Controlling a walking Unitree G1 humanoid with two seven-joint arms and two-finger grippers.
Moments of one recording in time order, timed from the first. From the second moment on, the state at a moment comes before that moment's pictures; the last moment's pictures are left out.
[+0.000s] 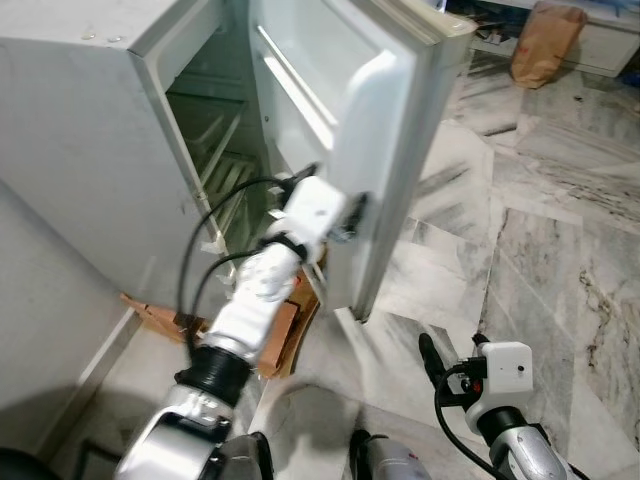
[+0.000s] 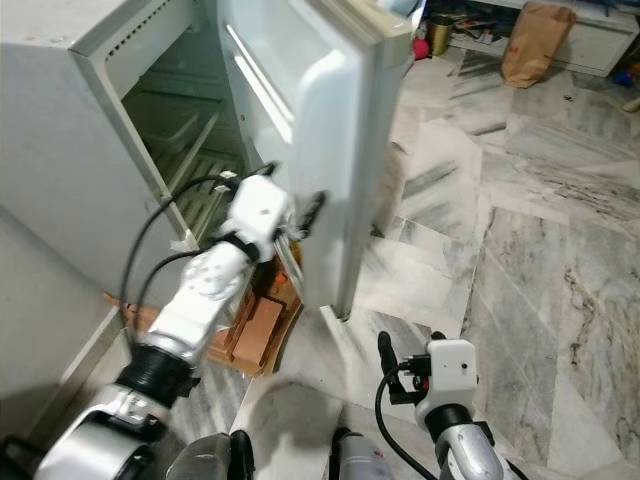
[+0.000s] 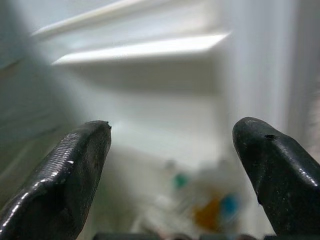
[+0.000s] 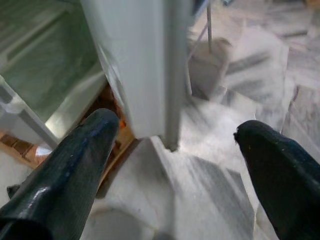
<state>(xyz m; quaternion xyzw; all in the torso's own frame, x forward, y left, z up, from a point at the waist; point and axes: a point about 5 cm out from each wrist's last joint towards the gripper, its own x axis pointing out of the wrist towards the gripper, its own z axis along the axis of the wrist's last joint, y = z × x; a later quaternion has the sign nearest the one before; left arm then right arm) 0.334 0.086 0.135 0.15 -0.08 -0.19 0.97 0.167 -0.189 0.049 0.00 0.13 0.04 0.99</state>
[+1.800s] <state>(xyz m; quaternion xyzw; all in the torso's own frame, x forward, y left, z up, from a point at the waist) 0.301 0.118 0.089 0.11 0.05 -0.07 0.99 0.154 -0.204 0.021 -0.06 0.06 0.06 0.99</state>
